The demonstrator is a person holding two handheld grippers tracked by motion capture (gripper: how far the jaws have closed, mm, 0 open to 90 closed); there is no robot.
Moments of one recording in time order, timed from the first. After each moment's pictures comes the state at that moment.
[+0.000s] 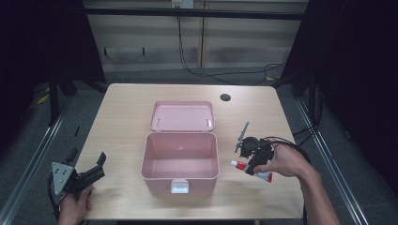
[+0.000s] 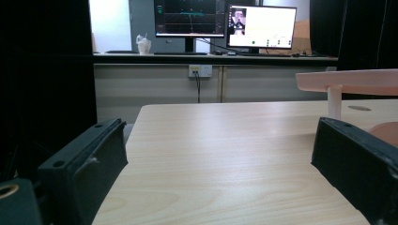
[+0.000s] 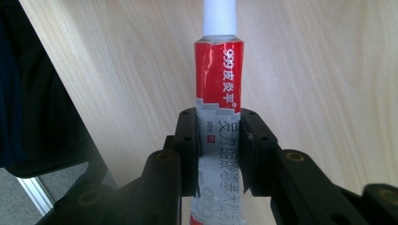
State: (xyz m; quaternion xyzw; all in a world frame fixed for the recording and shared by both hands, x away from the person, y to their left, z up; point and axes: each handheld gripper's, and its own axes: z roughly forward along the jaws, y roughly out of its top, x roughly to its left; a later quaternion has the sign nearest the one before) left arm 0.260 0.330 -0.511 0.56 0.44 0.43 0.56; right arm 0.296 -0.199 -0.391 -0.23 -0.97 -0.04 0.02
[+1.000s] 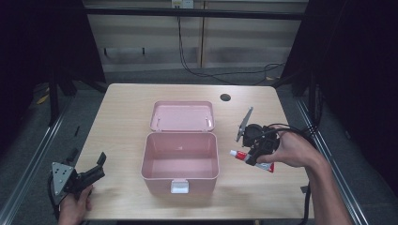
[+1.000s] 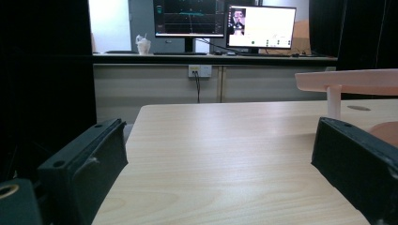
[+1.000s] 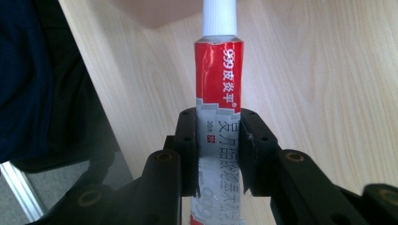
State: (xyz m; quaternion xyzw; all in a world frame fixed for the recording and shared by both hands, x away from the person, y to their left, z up) left arm 0.260 0.330 -0.511 0.56 0.44 0.43 0.56; right arm 0.293 -0.191 -0.330 -0.20 -0.98 -0.06 -0.01
